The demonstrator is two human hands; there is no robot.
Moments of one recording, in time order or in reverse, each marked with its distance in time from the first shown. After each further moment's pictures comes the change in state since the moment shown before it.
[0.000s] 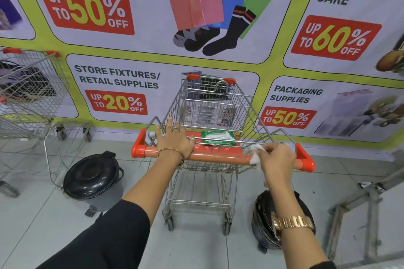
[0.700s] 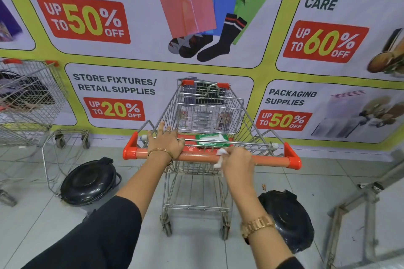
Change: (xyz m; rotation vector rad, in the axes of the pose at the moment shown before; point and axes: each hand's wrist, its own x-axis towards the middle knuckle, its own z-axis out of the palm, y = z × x) left_hand -0.002 0.002 -0.001 0.001 -0.008 -0.005; right_hand -0.029 -0.012 0.031 -0.106 -0.145 -0.177
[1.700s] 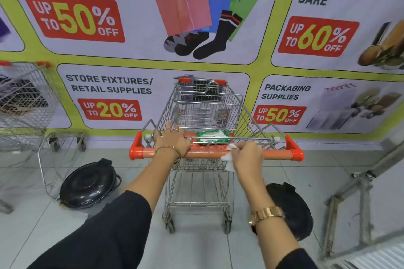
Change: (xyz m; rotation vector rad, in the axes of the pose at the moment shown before) left_hand 0.001 -0.001 -0.001 -0.006 -0.047 0.089; right_hand 0.005 0.003 0.007 0.071 0.073 0.154
